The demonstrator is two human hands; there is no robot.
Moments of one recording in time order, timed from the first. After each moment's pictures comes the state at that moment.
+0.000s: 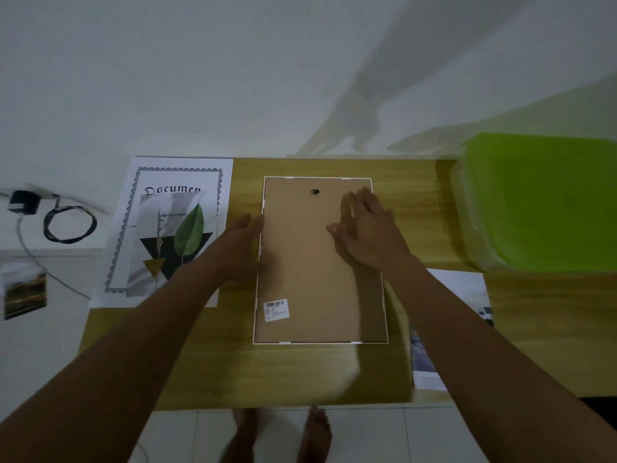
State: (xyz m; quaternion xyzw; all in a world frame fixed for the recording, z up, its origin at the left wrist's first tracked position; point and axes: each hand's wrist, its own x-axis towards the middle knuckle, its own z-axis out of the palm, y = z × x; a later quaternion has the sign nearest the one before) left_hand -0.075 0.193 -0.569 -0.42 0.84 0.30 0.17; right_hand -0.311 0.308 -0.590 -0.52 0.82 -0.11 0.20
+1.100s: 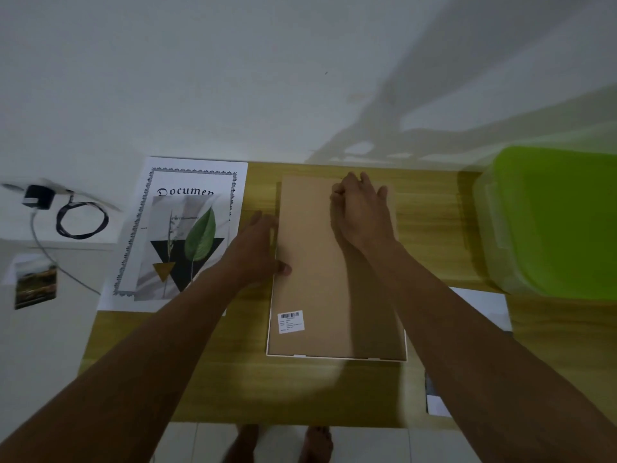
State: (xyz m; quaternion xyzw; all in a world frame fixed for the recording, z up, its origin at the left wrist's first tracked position) left_hand -0.090 0.188 -0.572 -0.50 0.77 0.39 0.04; right_hand -0.295 0.237 -0.590 -0.54 0.81 -0.17 0.12
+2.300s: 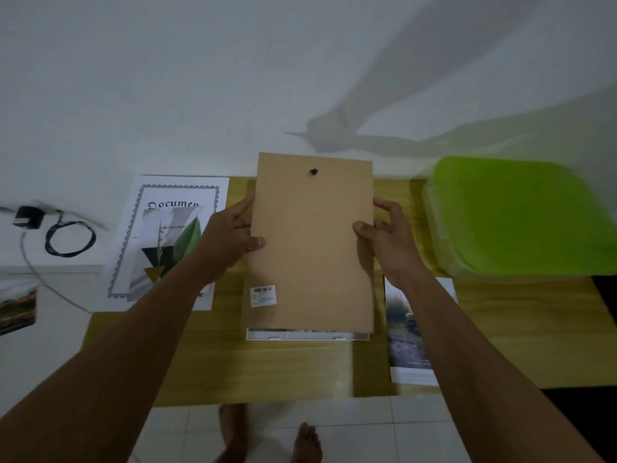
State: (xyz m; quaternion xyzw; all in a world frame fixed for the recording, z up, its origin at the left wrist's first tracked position) left_hand -0.082 0.208 -0.513 -0.46 0.58 0.65 -0.16; right_hand -0.315 0.351 -0.527 -0.16 0.69 -0.57 0.41
